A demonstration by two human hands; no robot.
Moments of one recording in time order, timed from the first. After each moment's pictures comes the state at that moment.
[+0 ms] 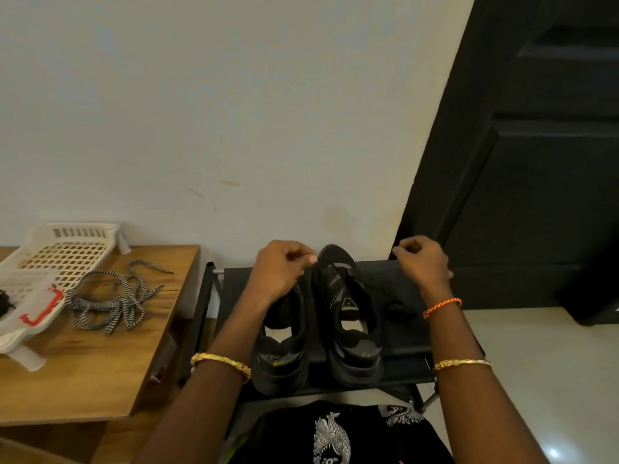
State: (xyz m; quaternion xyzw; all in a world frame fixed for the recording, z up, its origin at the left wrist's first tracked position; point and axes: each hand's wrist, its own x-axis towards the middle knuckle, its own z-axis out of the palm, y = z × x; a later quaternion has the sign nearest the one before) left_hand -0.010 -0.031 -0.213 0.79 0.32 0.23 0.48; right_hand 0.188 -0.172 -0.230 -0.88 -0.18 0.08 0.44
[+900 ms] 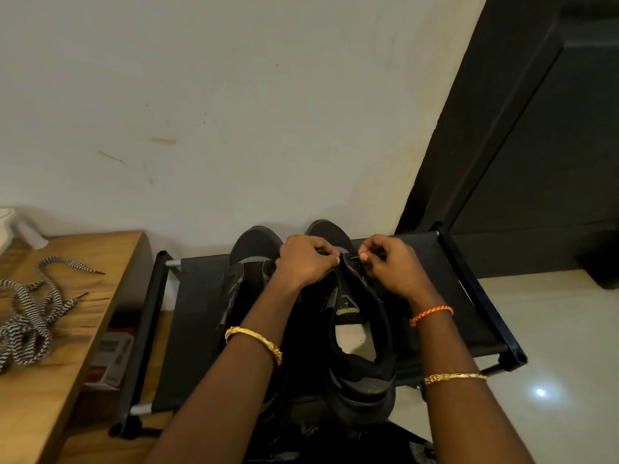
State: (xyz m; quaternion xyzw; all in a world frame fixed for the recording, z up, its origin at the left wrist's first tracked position) left_hand 0.109 0.000 -0.311 0.81 0.37 0.06 0.45; right_hand 0.226 -0.125 -0.331 -0.82 -0.34 0.19 0.42
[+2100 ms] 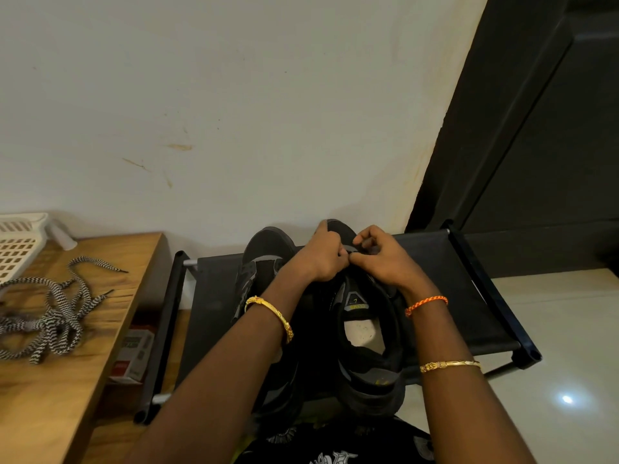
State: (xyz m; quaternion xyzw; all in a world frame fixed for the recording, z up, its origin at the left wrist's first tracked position) left_hand 0.120 0.004 -0.299 0.91 0.27 -0.05 0.32; right_hand 0.221 -0.103 -0.330 -0.78 -0.31 0.29 0.46
